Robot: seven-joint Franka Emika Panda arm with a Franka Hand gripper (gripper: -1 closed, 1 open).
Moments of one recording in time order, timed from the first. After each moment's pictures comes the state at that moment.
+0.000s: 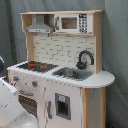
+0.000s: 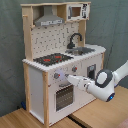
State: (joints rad) arm -0.81 -0.51 1.95 -2.21 -1.76 2.07 0.64
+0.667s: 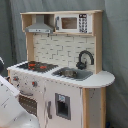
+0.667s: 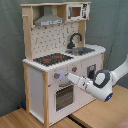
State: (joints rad) arm -0.86 -0.53 1.95 -2.22 -1.80 2.09 0.85
